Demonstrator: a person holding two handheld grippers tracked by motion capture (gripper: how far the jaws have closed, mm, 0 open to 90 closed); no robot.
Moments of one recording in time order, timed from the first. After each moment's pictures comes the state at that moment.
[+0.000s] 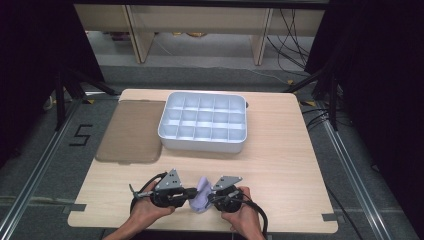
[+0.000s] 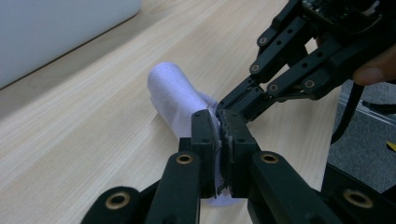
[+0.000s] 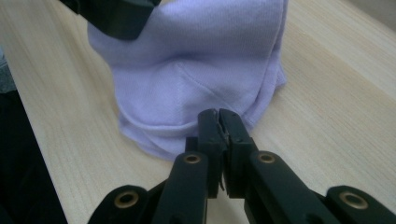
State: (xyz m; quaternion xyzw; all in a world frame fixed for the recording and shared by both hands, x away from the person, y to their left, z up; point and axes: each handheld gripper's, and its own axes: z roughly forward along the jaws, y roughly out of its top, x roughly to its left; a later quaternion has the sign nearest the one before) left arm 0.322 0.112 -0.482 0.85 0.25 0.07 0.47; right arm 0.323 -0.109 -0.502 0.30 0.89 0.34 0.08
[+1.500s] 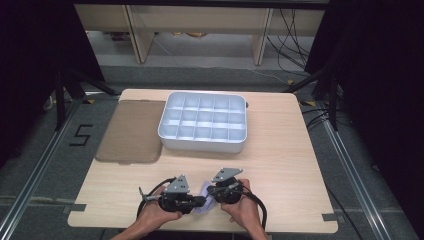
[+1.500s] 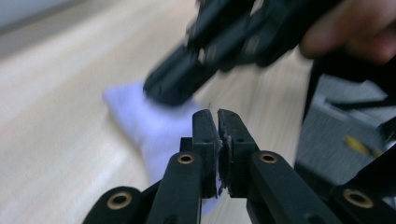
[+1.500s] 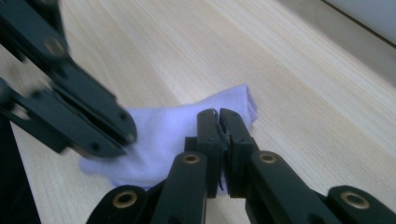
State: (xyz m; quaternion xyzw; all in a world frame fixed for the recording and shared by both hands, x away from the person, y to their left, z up) left arm 0.318 0.094 -0.502 0.85 0.24 0.01 0.46; right arm 0.338 -0.107 -0.491 0.31 0.88 0.35 0.10
